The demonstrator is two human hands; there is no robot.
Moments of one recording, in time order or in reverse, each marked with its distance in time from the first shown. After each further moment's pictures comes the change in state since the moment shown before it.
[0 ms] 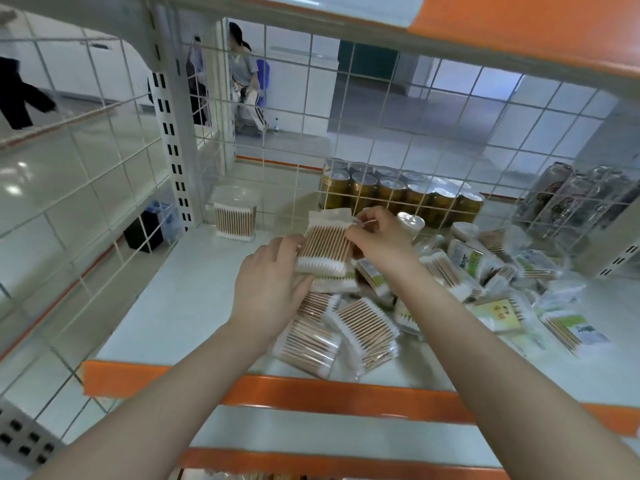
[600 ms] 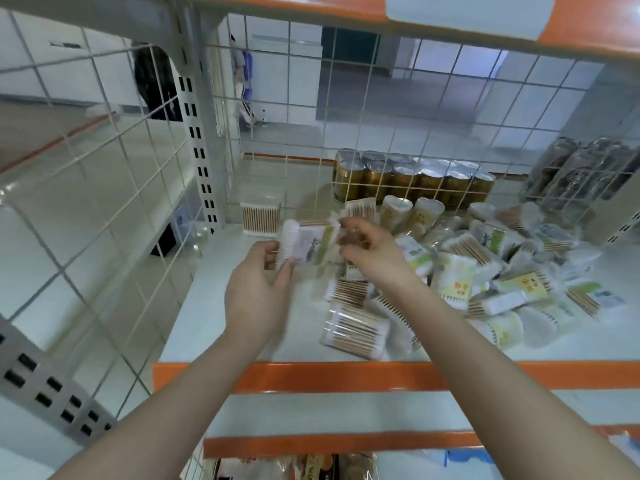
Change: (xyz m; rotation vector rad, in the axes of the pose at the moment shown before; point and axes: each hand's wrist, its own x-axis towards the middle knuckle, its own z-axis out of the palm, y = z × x) left_hand -0.018 -0.046 -0.042 -0.388 0.035 -0.468; right_hand -0.033 -0.017 0.061 0.057 -0.072 0.021
